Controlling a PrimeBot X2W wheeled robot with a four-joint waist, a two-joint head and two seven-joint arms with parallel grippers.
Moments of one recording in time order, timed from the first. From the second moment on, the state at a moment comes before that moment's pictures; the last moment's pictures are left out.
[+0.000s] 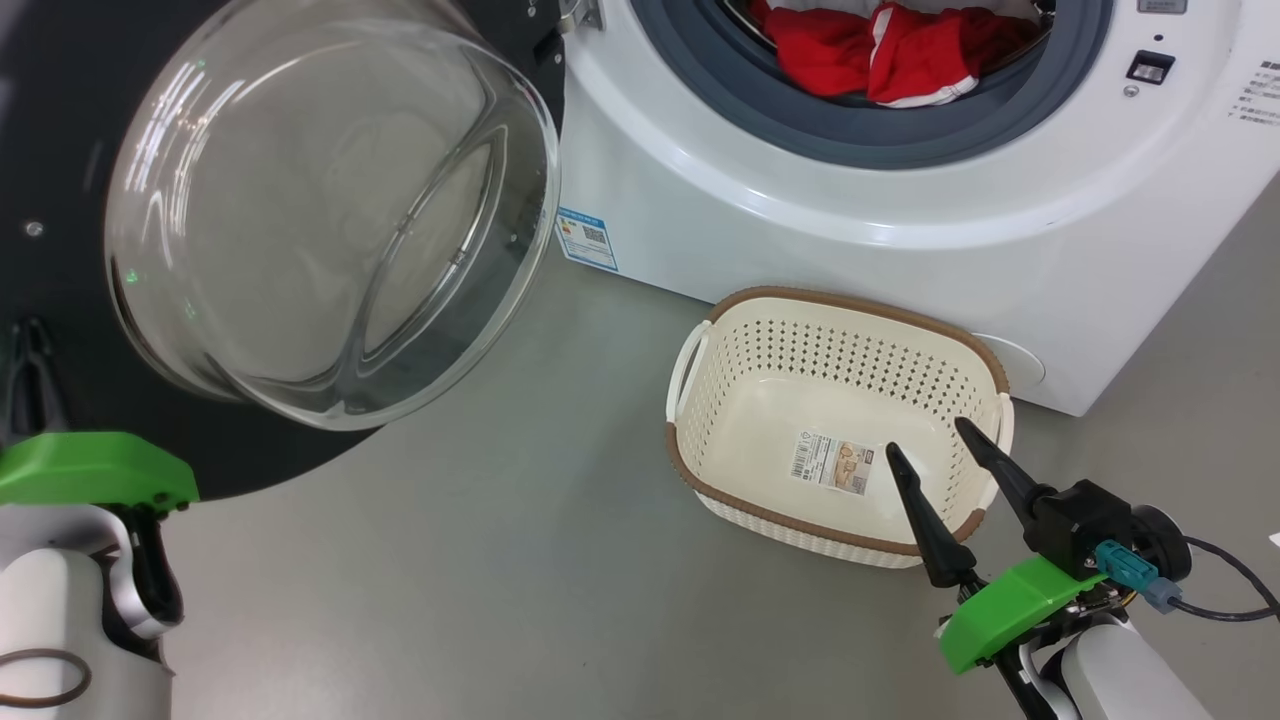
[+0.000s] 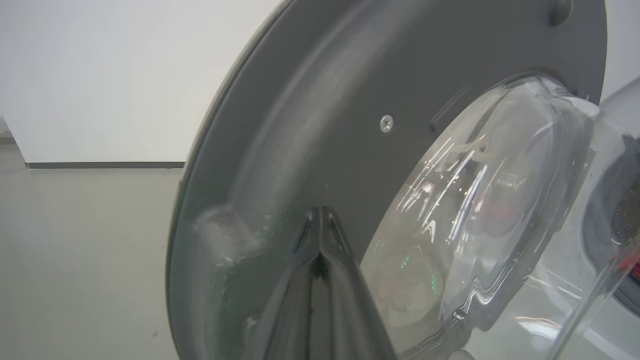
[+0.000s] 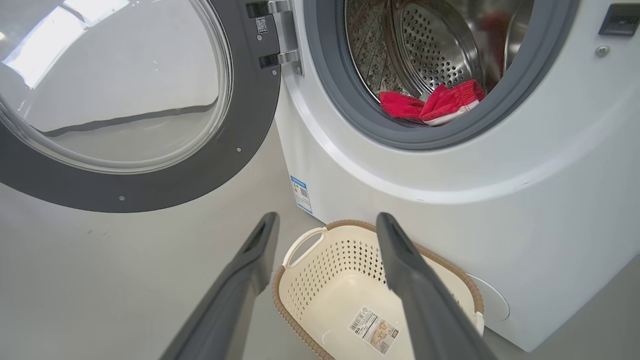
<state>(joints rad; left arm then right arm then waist) -0.53 0.20 0.11 0.56 -0.41 0.19 -0.25 -0.22 -0.14 0.18 0.41 0.25 0.12 -0.26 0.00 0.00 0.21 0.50</state>
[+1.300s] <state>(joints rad) -0.34 0.08 -0.01 0.16 -0.30 -0.03 -0.26 -0.19 -0.06 0.05 0.30 0.26 0.12 -0.26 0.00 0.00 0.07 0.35</state>
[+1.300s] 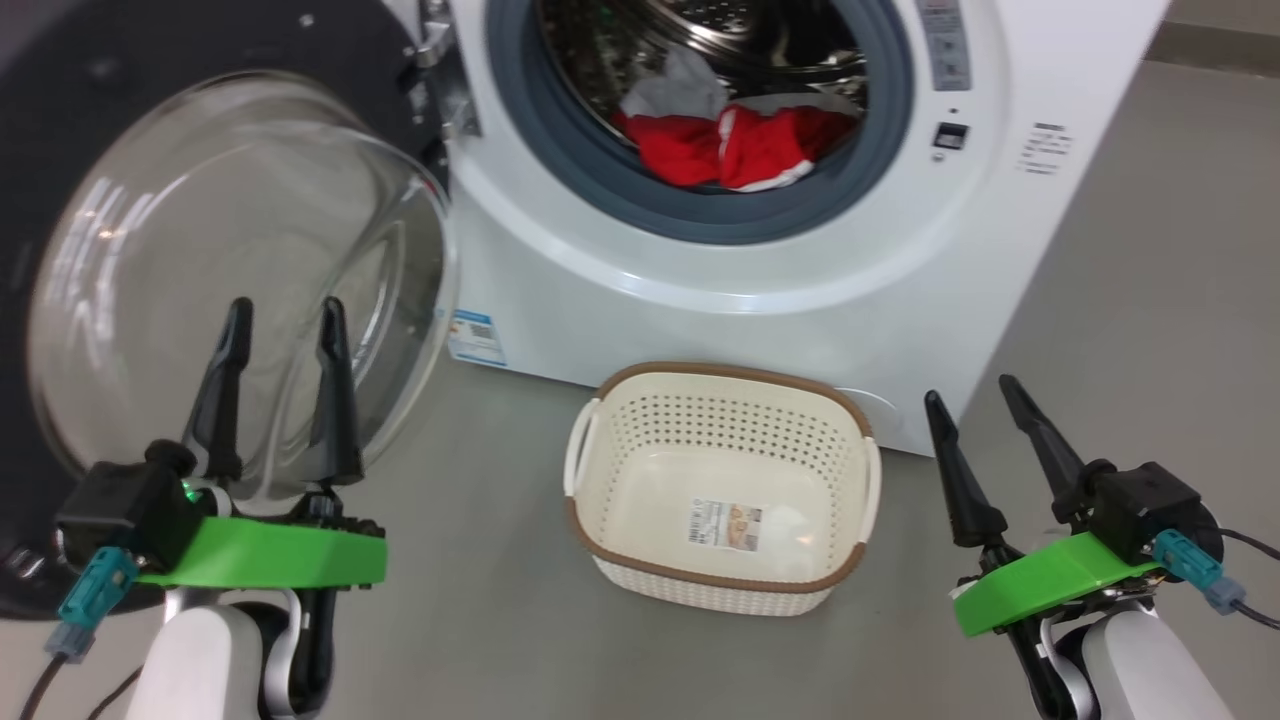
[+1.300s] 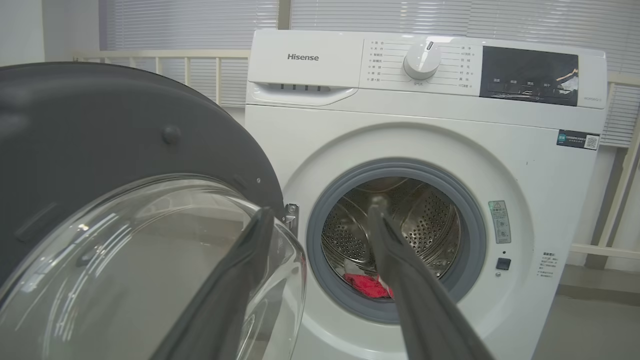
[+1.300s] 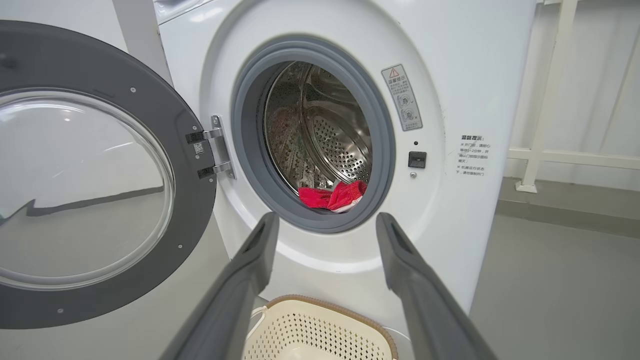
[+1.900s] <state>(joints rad) -0.24 0.06 -0.02 0.19 -0.25 -0.10 -0.26 -0.16 -0.05 0.01 0.23 0.23 0.12 -0.26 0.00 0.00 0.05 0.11</state>
